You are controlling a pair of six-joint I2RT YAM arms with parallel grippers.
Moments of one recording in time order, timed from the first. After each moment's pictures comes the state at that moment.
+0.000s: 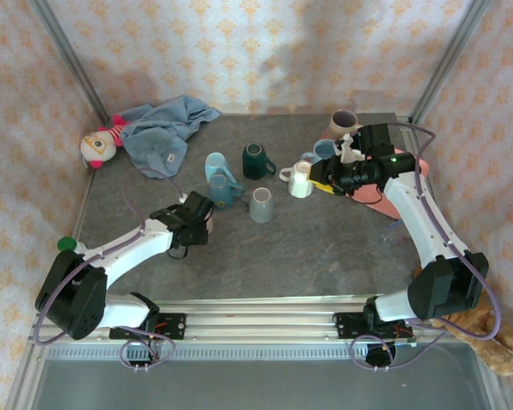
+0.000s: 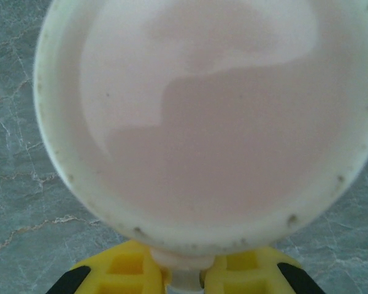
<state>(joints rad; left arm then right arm) -0.48 1.31 0.74 -0.64 -0.26 -0.48 0.17 1.40 1.33 -0.91 -0.71 0.51</state>
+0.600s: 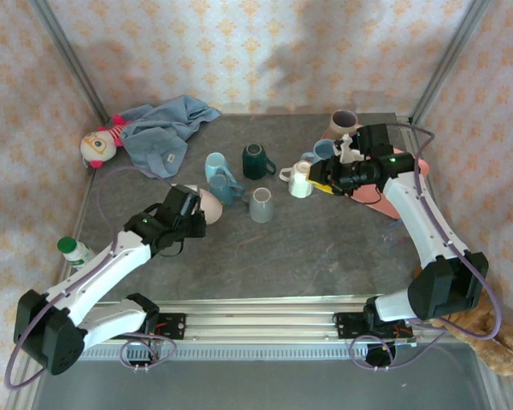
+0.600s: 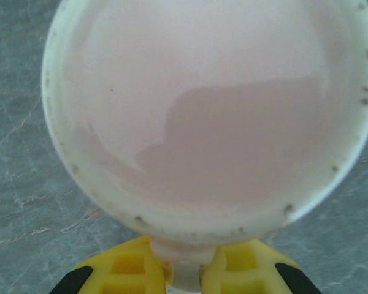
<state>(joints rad) -0.48 1.06 0.81 -0.68 -0.14 -0.48 0.19 1.40 1.33 -0.90 -0.71 0.52</state>
